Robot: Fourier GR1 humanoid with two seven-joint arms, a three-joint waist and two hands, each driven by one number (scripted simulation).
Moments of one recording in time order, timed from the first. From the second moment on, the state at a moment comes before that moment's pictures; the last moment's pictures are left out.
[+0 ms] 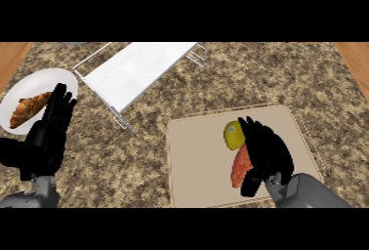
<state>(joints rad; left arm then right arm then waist) -0.07 0.25 -0.03 -1.70 0.08 0.24 0.16 -0.39 -0.46 0.73 -1.66 0.48 0.15 1.05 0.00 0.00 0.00</state>
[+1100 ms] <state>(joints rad) -0.07 0.19 0.03 -1.69 0.04 0.18 0.16 -0.27 -0.29 0.58 -1.48 0.77 0.22 0.80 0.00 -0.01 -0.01</state>
